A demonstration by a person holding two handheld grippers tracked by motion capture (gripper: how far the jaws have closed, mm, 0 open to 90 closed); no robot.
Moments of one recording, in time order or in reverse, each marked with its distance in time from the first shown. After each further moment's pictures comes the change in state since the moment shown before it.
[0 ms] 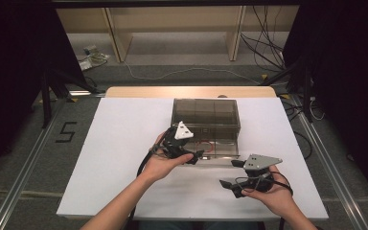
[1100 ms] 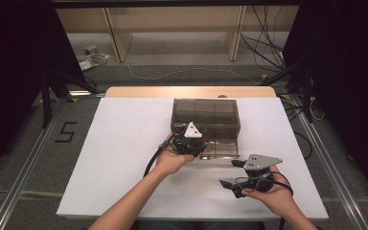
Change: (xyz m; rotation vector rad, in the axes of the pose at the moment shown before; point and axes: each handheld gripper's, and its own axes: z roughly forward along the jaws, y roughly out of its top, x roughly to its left) left arm 0.002 0.005 0.041 0.051 -0.096 0.044; right arm 0.000 0.000 -0.001 0.003 -0.001 -0.003
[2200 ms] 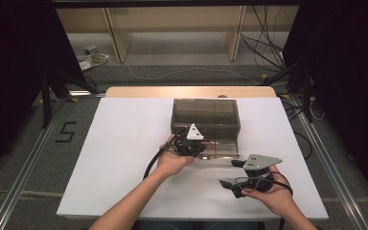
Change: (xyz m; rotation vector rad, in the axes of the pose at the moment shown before) left arm -0.003 -0.002 0.004 0.033 0.009 0.034; right arm 0.000 0.000 0.001 0.003 0.002 -0.004
